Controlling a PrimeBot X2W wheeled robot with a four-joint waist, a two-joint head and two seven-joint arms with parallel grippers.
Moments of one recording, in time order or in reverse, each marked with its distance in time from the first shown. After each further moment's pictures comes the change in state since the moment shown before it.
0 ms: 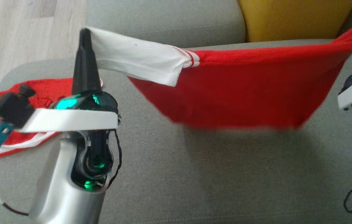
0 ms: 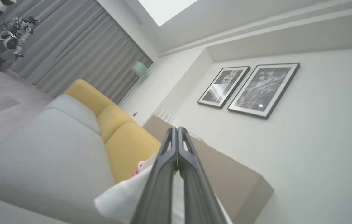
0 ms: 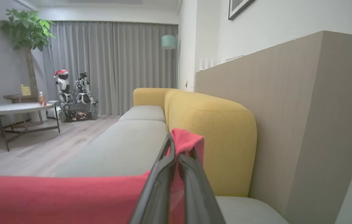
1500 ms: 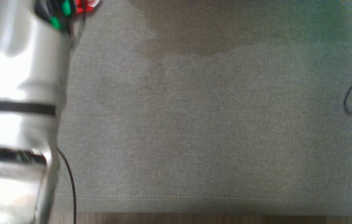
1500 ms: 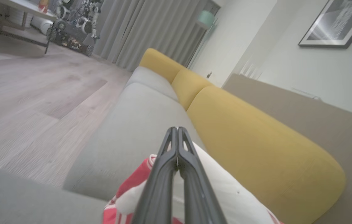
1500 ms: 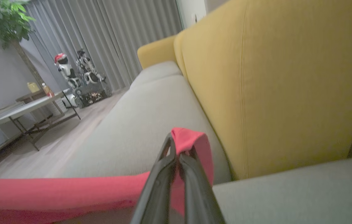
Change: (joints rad) left arm -0.900 0.029 0.033 0.900 0.086 -0.134 0.002; right arm -0.836 -0.013 0.046 0.994 0.125 0.000 -0.350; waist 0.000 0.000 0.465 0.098
